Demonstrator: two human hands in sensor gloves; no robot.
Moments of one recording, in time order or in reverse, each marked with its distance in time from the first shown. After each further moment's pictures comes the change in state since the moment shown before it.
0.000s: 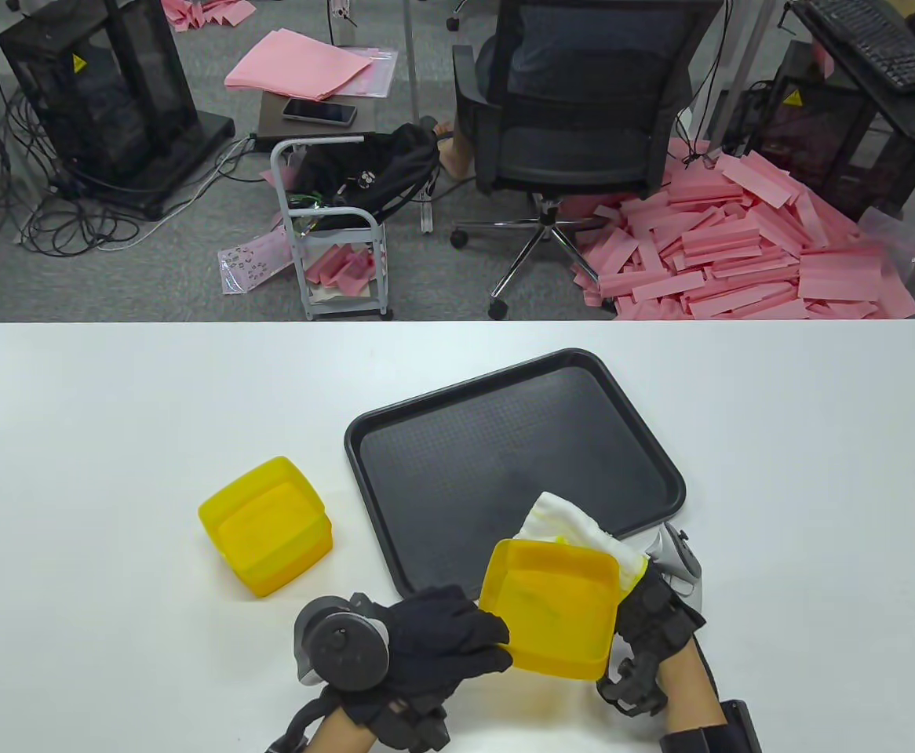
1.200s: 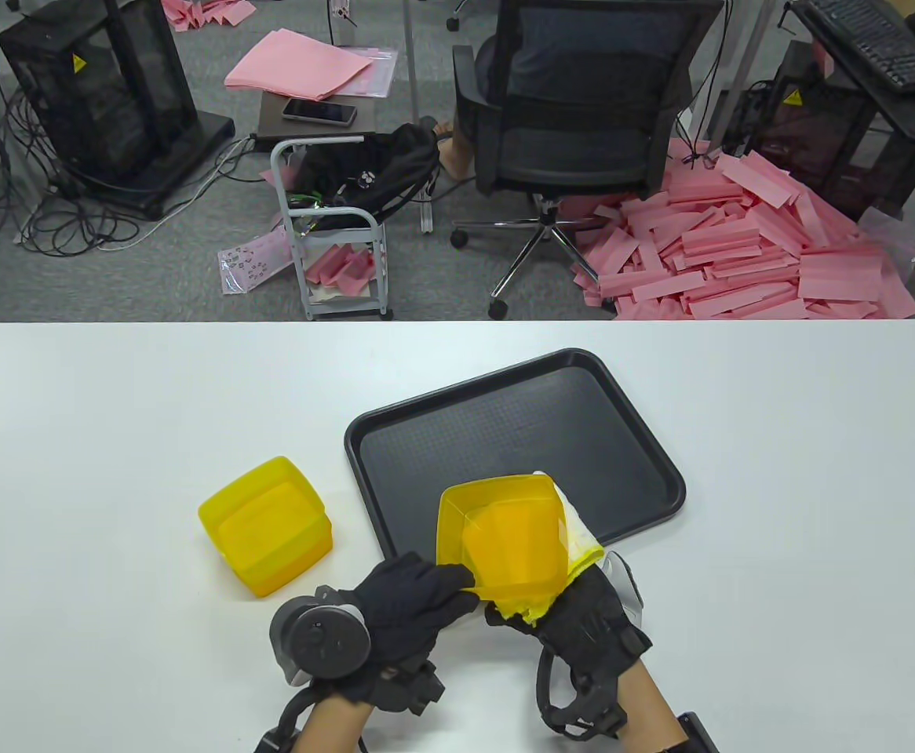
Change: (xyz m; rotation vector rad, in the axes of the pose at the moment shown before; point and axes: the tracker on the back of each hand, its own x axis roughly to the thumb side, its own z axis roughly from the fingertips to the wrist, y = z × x) left_hand -0.028 0.016 0.009 0.238 0.136 -0.168; right_hand -0.047 0.043 -0.034 -0.060 -0.041 -0.345
